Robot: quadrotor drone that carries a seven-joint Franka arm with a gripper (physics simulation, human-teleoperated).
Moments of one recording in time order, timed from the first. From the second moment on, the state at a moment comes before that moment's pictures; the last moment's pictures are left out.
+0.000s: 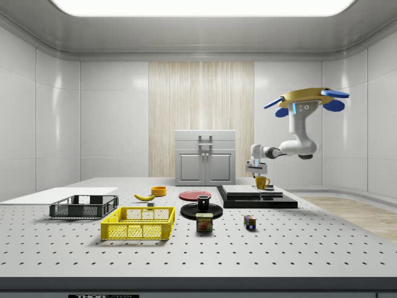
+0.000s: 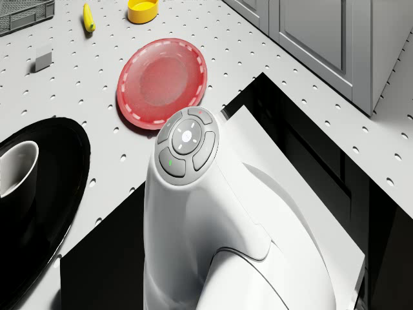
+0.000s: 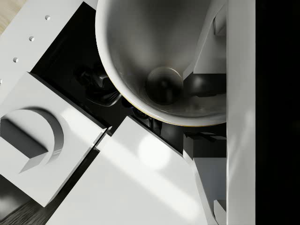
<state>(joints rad) -1.26 -1.61 1.40 -2.86 -1.72 1.65 0.48</state>
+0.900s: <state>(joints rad) -1.26 -1.61 1.40 -2.86 -1.72 1.65 0.48</state>
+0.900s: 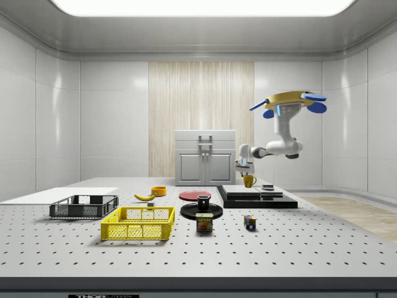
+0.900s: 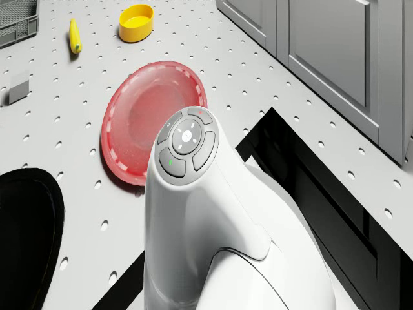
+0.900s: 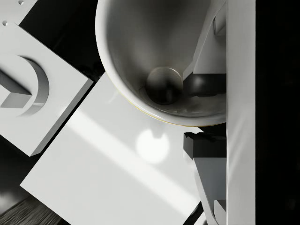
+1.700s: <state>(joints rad) -1.26 -1.61 1.40 -2.86 -1.72 1.65 0.48</state>
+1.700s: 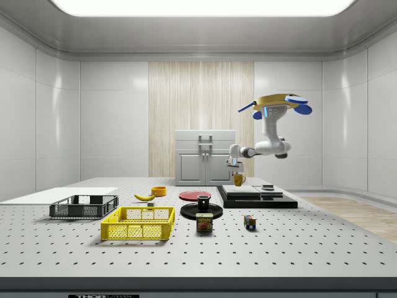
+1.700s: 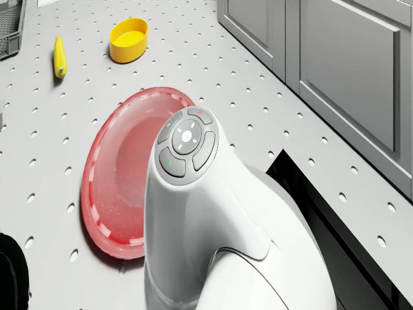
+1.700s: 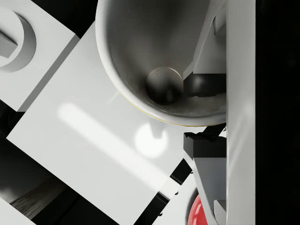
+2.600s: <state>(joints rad) -1.26 -1.61 1.40 -2.86 -1.72 1.65 0.48</state>
